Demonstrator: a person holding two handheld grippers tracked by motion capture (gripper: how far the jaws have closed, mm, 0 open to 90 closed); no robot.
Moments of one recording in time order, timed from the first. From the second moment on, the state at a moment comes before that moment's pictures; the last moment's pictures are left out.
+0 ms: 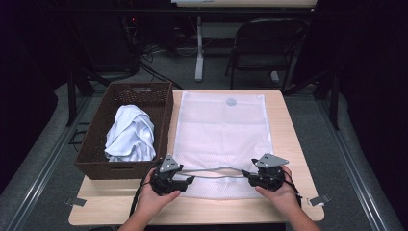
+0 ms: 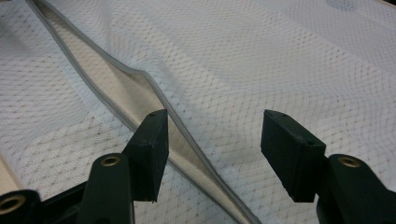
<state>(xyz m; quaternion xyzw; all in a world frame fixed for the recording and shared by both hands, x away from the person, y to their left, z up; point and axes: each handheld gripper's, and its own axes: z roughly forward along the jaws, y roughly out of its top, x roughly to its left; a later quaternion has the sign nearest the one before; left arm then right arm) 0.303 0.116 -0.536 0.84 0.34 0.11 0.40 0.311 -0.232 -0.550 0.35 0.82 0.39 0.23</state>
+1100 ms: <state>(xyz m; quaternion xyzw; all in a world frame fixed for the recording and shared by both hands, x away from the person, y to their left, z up) 0.291 0.122 -0.497 0.83 0.34 0.13 0.42 0.307 -0.238 -0.551 0.35 0.82 0.38 0.24</state>
